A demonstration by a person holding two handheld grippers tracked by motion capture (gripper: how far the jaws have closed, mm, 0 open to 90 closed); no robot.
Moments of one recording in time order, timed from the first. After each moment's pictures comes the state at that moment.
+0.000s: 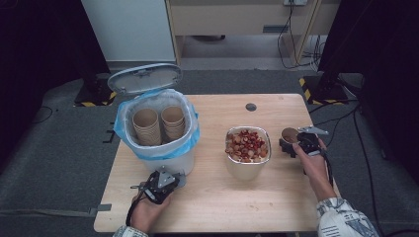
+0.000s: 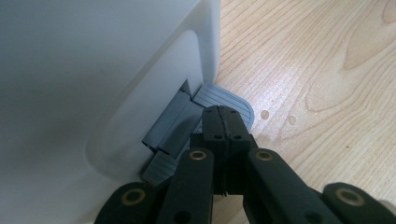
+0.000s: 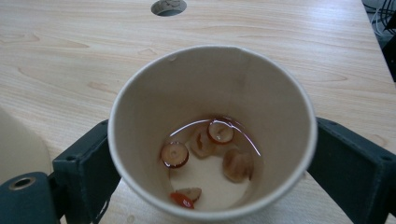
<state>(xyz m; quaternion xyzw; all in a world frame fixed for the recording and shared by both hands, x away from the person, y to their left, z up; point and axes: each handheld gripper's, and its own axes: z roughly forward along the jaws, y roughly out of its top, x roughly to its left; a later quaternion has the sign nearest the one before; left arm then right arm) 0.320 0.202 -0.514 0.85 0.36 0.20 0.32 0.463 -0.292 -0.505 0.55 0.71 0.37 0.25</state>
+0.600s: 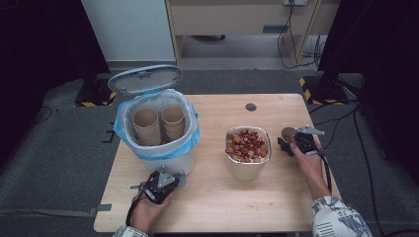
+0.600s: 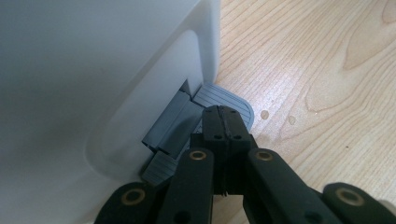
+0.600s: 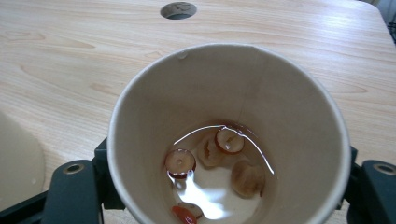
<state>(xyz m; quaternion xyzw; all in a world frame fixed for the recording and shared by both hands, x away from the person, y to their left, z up) 0.320 0.202 -0.515 0.85 0.36 0.20 0.33 0.470 -0.288 -0.515 0.53 0.71 0.39 0.26</state>
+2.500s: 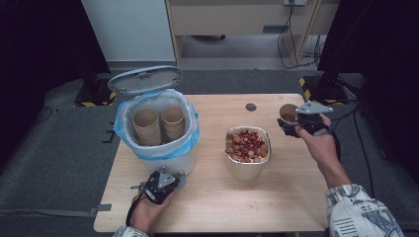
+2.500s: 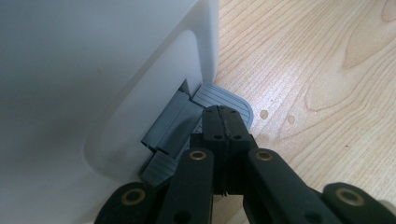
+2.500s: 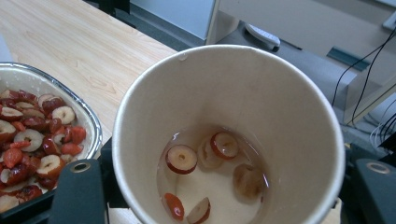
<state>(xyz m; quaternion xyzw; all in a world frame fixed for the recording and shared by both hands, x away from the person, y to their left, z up) 0.320 0.201 -0.515 0.85 0.35 0.20 0.32 0.463 -0.268 -0.392 0.37 0.78 0.40 0.31</state>
